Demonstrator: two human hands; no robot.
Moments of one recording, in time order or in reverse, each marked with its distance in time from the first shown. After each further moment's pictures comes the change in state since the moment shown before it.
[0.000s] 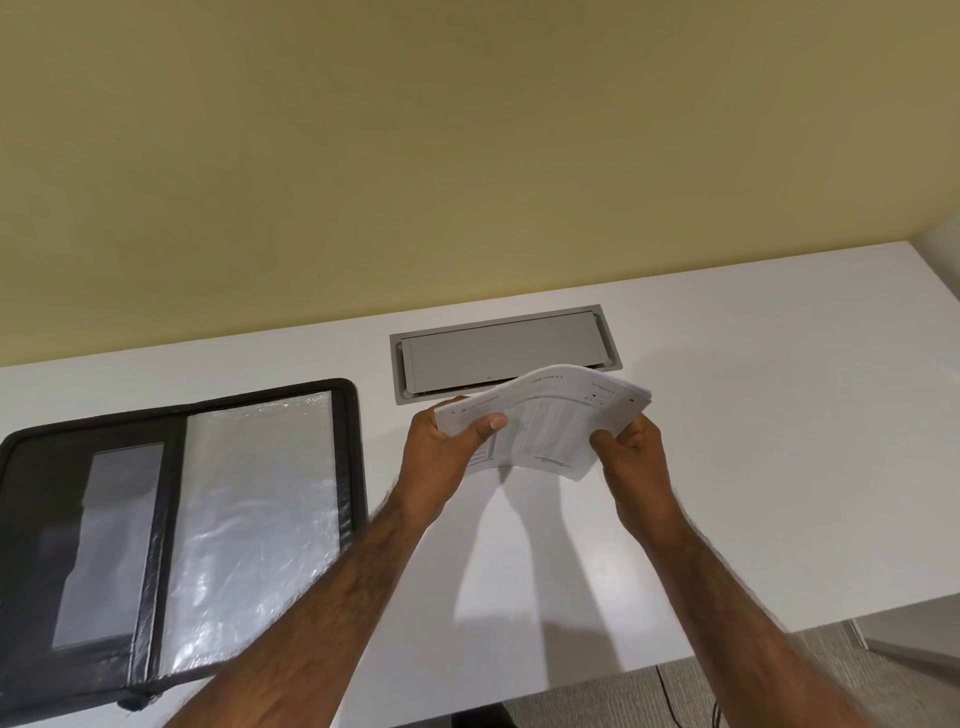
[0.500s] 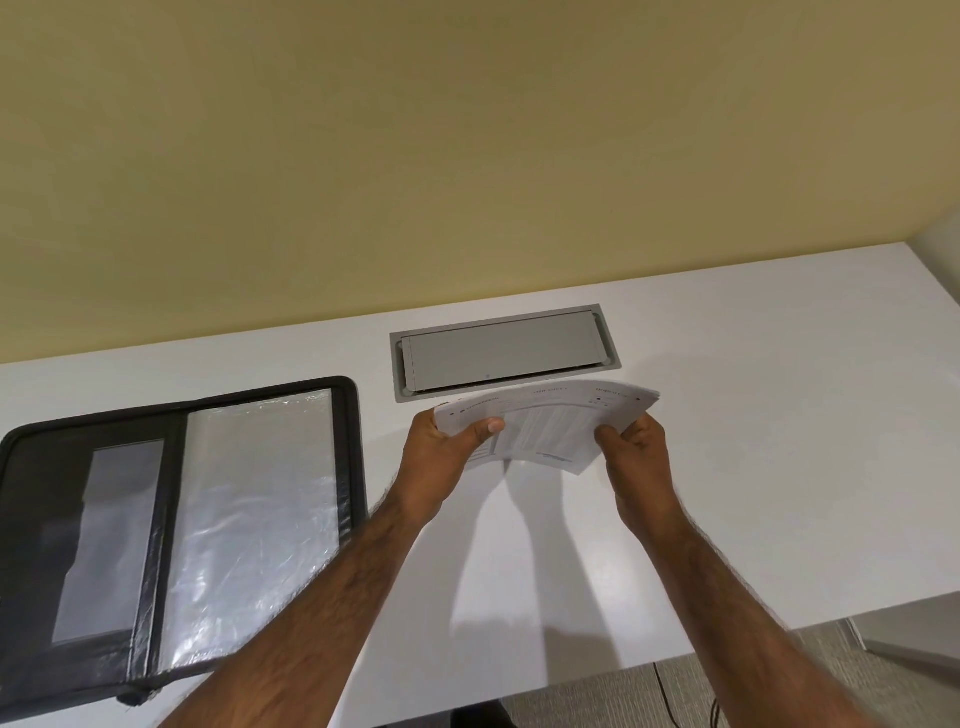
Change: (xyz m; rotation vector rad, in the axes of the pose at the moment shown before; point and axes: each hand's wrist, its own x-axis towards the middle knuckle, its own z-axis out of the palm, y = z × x) left_hand 0.002 -0.012 -0.002 -0.039 -0.011 -0.070; right_hand 0.001 0.003 -0.003 -0.014 0.054 0.044
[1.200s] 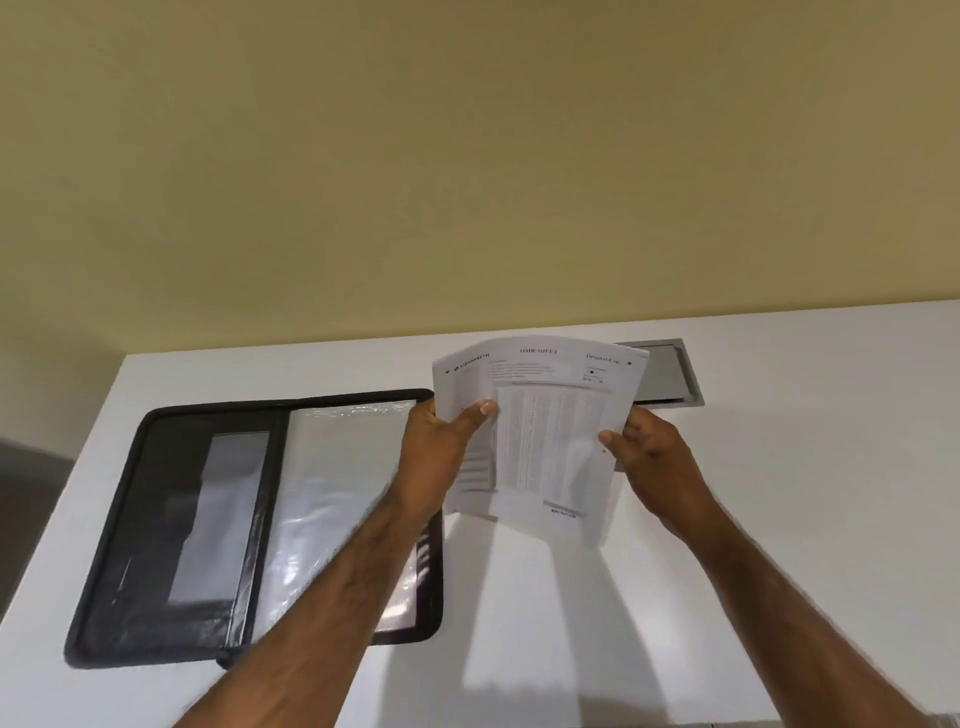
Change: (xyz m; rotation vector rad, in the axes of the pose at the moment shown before) left_hand -0.006 0.045 -0.082 -0.031 0.199 0.049; right_hand -0.002 -0.040 0.061 -0.398 -0.359 -0.126
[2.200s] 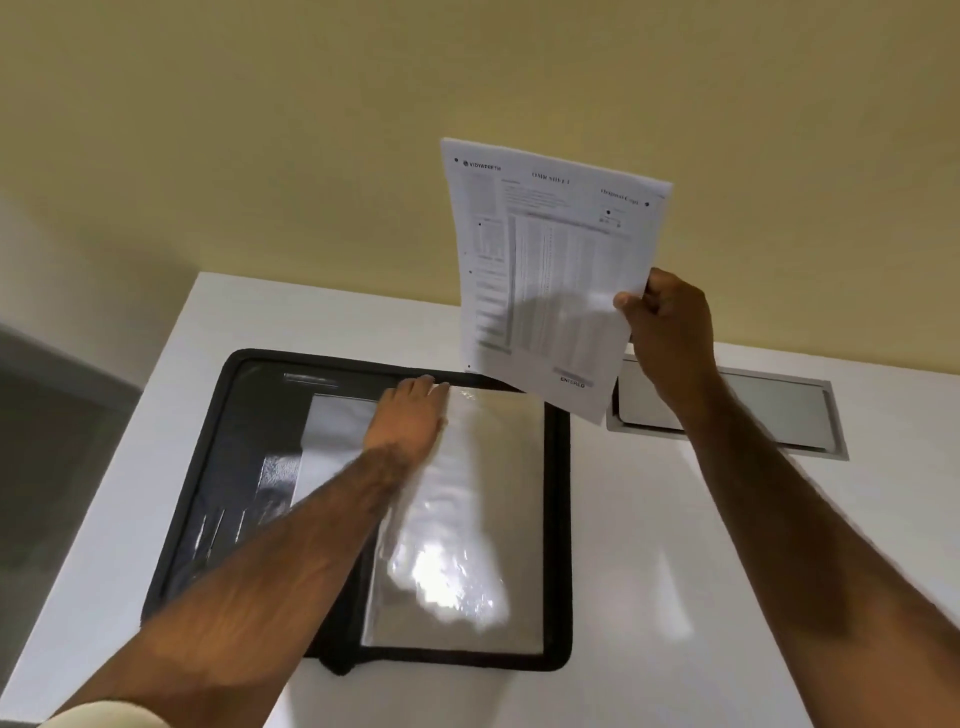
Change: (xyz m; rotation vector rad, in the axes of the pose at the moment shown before) left_hand 0.140 -0.110 -0.273 1.517 -0.164 0.148; right_hand 0.170 -0.141 0.221 -0.326 0.180 -0.175
